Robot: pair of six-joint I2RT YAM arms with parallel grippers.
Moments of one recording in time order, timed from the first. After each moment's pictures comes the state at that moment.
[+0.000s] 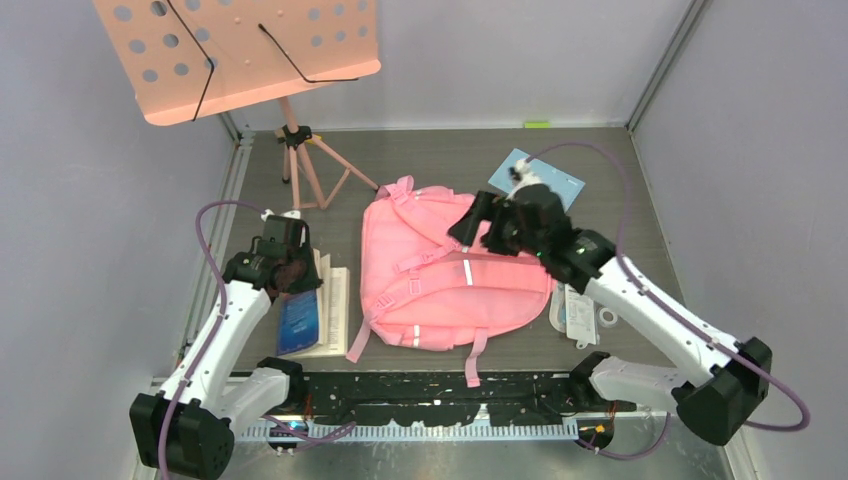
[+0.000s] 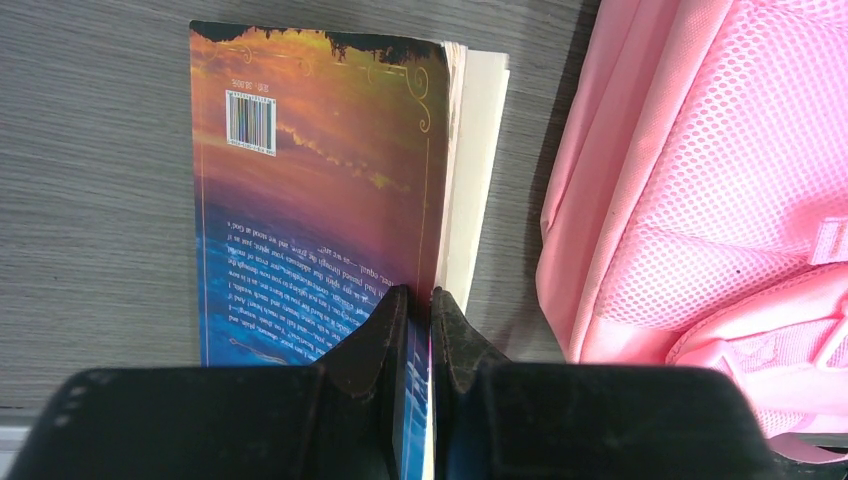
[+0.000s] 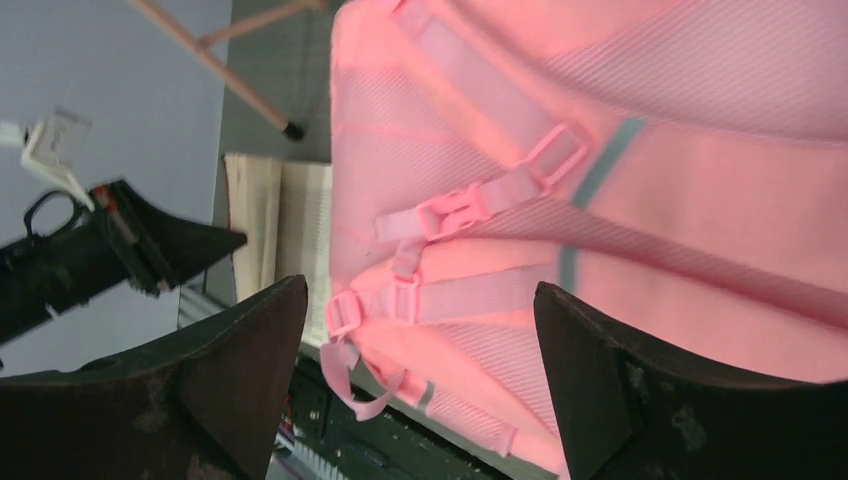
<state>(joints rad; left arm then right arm) -0.21 0.97 0.83 -0.86 -0.08 -0.43 0.56 1.09 1.07 -0.51 -0.05 0.74</state>
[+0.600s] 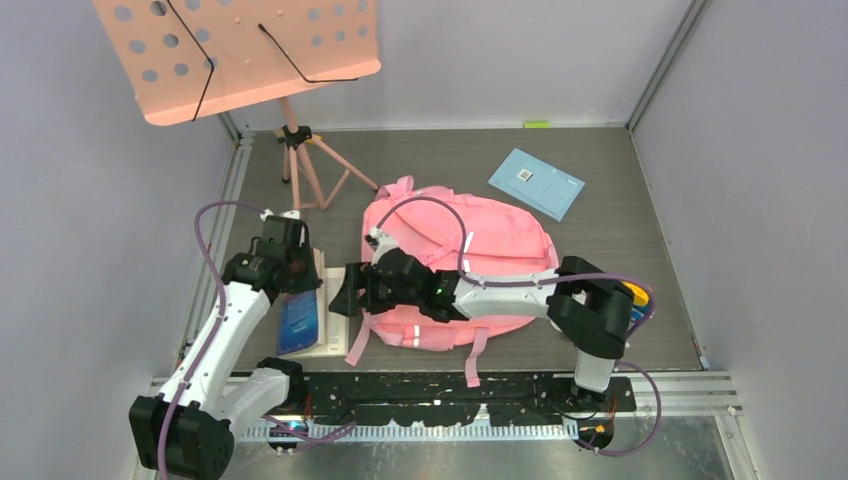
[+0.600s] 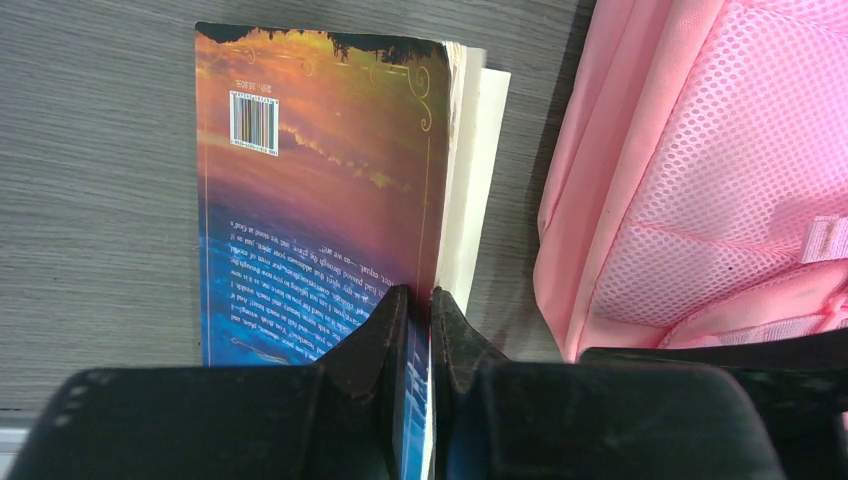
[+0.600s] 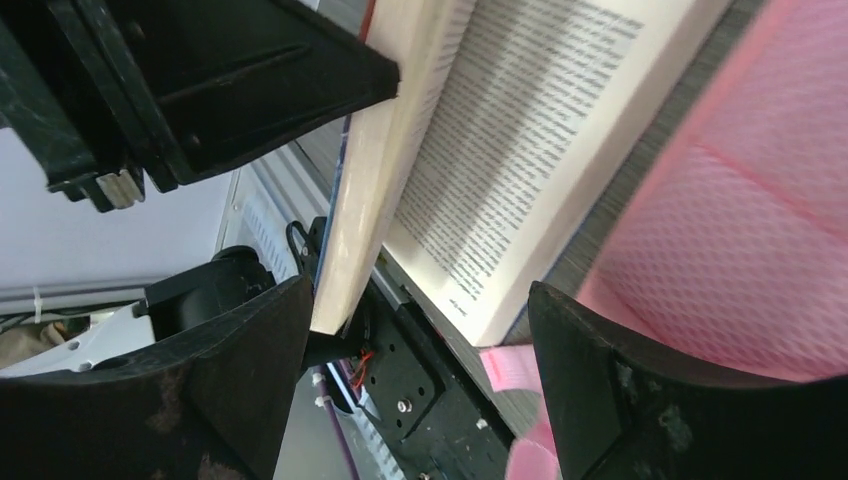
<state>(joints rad) -0.21 0.96 0.83 -0.86 -0.07 -0.43 1.14 1.77 1.10 0.21 -0.05 0.92</state>
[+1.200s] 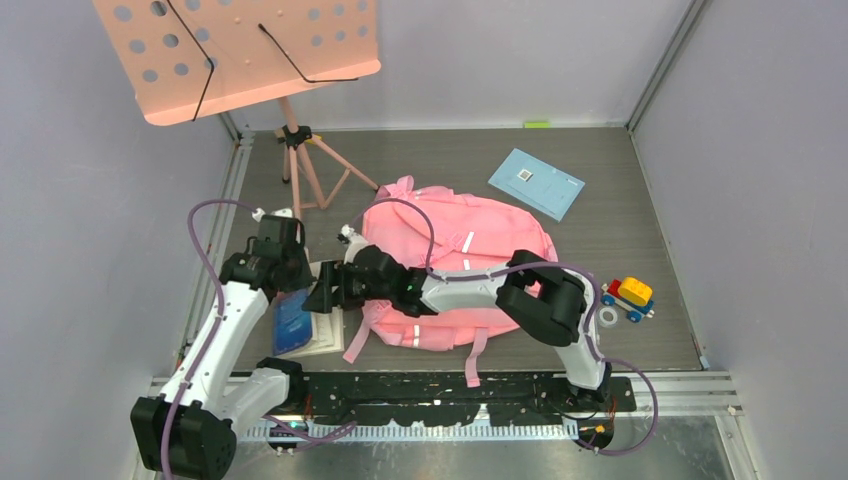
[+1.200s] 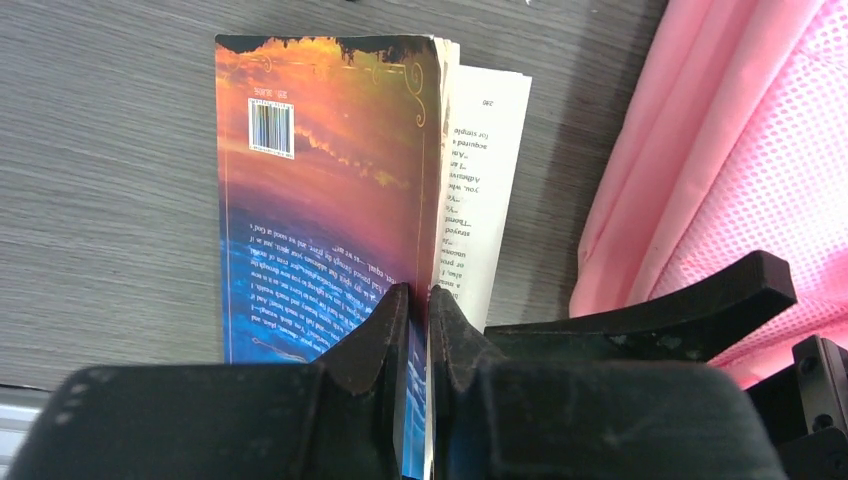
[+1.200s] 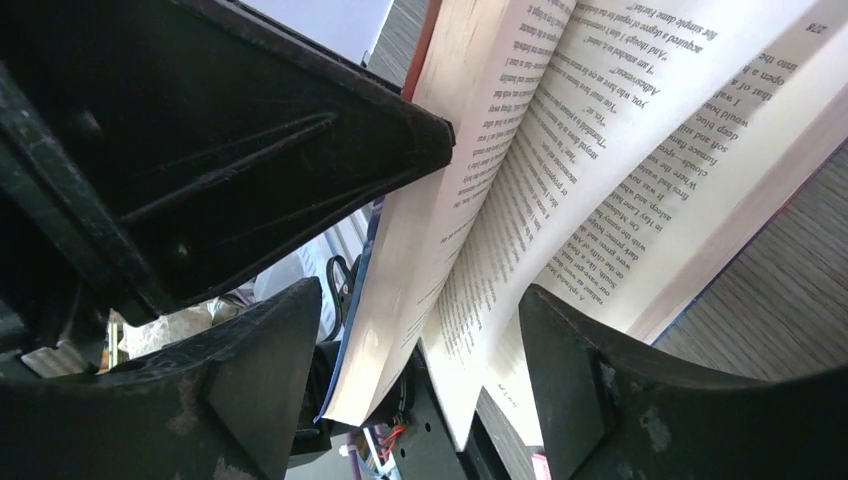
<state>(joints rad) -0.19 0.96 0.83 -0.86 -0.13 -0.42 1.16 2.04 1.29 0.40 -0.18 0.93</state>
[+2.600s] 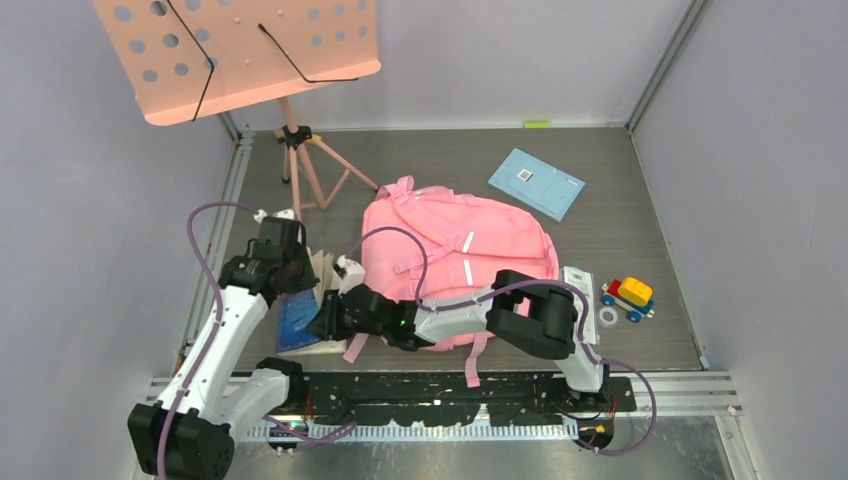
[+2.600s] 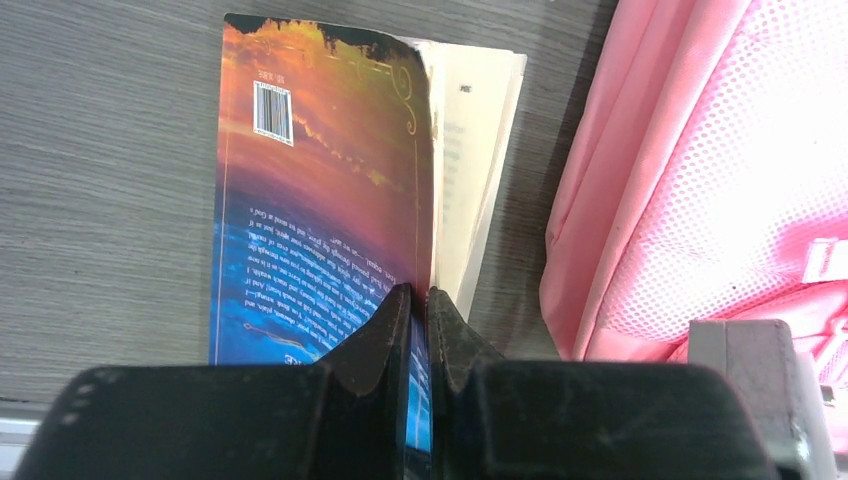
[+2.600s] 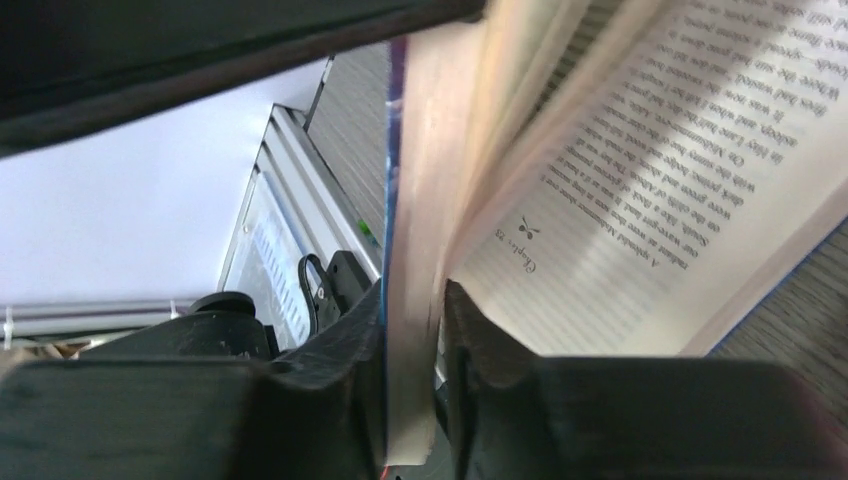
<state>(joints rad) -0.20 0.94 0.83 -0.87 -0.11 -0.45 1.30 2.08 1.24 0.48 0.07 0.97</state>
